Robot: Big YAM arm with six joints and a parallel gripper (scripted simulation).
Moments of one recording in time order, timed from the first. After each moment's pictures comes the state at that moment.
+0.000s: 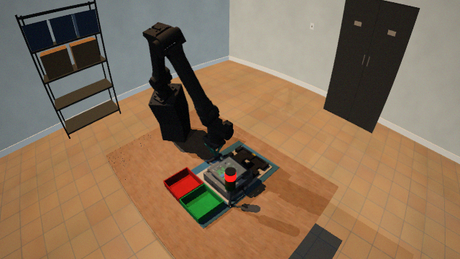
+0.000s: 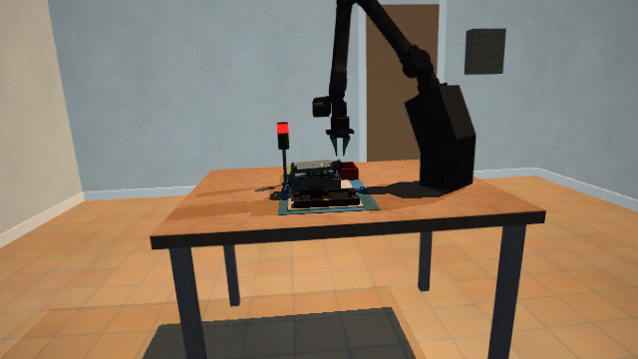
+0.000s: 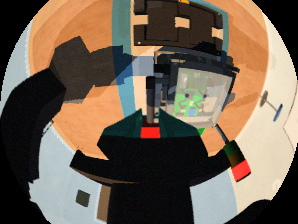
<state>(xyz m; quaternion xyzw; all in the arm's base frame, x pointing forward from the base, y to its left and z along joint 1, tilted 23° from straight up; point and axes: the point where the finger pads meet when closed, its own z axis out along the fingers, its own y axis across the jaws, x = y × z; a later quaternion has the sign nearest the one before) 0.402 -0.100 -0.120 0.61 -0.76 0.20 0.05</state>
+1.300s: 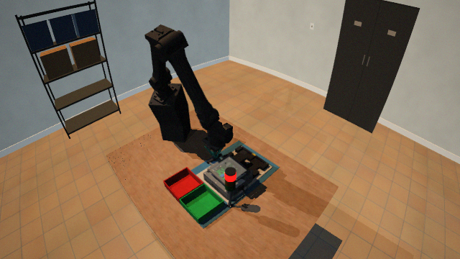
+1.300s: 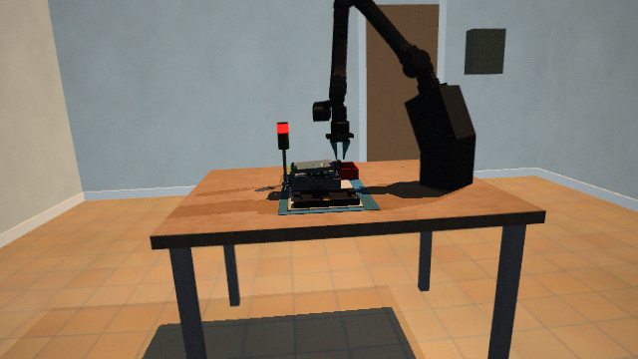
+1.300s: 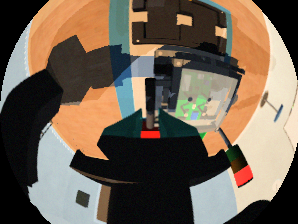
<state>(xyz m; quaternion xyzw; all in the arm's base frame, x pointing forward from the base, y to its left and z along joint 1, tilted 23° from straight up) 0.405 -0.107 -0.135 0.61 -0.76 0.20 0.05</state>
